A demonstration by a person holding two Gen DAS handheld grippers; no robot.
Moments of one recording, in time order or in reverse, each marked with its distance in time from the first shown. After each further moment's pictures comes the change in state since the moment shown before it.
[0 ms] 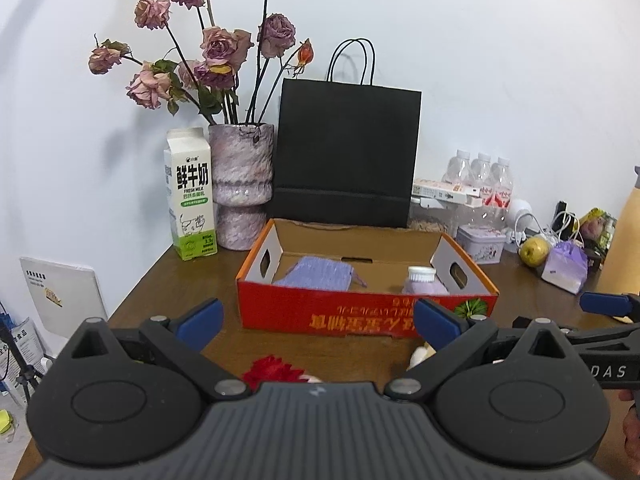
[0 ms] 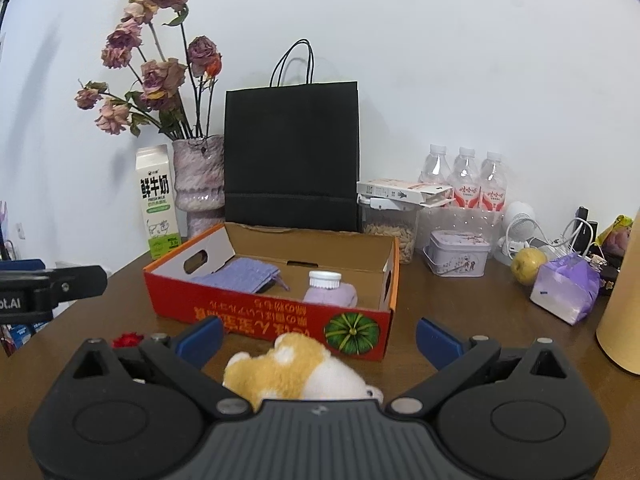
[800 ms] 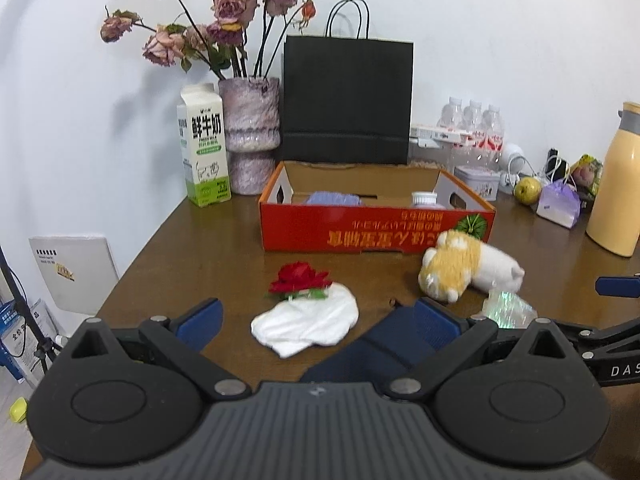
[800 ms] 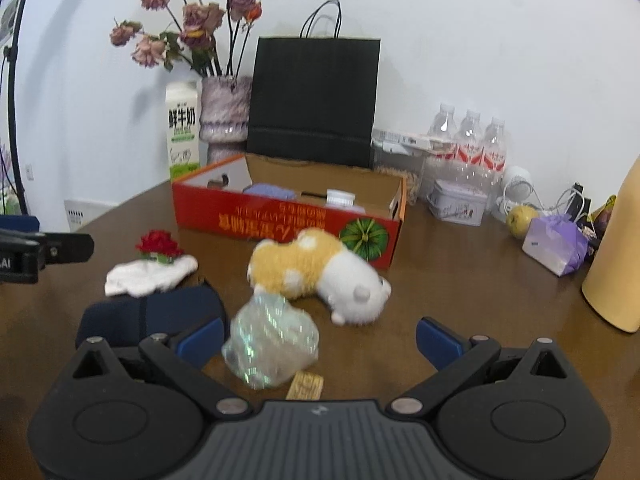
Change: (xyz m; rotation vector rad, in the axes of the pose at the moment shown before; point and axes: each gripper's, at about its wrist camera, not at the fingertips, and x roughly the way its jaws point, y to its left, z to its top) left arm -0.040 0.021 -0.057 0.053 0.107 -0.005; right arm -0.041 0.018 -0.067 -0.087 0.132 -0.007
